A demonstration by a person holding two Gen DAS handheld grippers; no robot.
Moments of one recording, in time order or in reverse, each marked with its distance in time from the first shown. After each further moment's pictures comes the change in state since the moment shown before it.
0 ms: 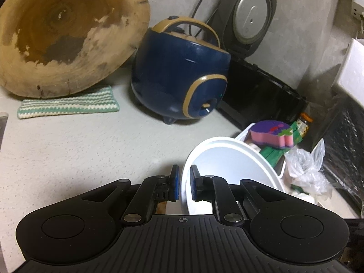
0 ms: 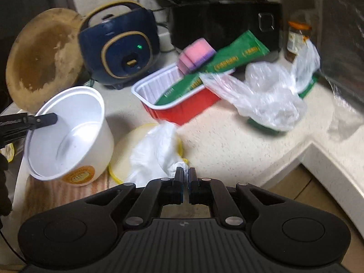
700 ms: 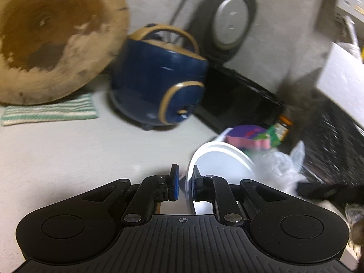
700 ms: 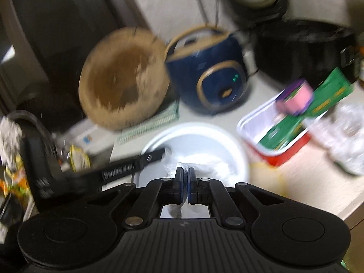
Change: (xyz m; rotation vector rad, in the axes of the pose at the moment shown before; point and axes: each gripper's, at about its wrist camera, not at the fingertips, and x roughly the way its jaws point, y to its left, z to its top) left arm -0.007 -0.009 0.001 0.000 -0.036 -0.090; right arm -0.041 0.064 0.056 0.003 -0.058 0.359
